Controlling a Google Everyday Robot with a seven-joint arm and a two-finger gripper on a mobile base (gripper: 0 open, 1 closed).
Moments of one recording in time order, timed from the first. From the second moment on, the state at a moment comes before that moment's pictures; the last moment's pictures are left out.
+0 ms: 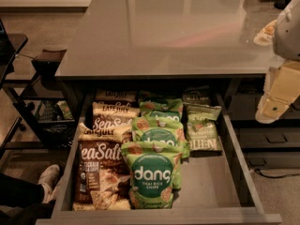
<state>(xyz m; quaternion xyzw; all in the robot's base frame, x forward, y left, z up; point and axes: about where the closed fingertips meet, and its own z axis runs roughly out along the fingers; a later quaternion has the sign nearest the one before) 0.438 -0.217 0.976 -0.60 0.78 -0.03 0.16</state>
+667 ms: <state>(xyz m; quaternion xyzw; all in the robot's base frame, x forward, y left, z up) 0.442 -0.210 0.948 -0.59 0.79 -0.01 0.18</state>
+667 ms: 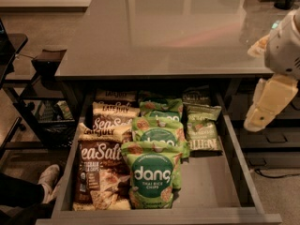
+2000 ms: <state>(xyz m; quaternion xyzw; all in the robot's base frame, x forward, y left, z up) 0.466 -0.188 0.824 -0.53 0.81 0.07 0.25</state>
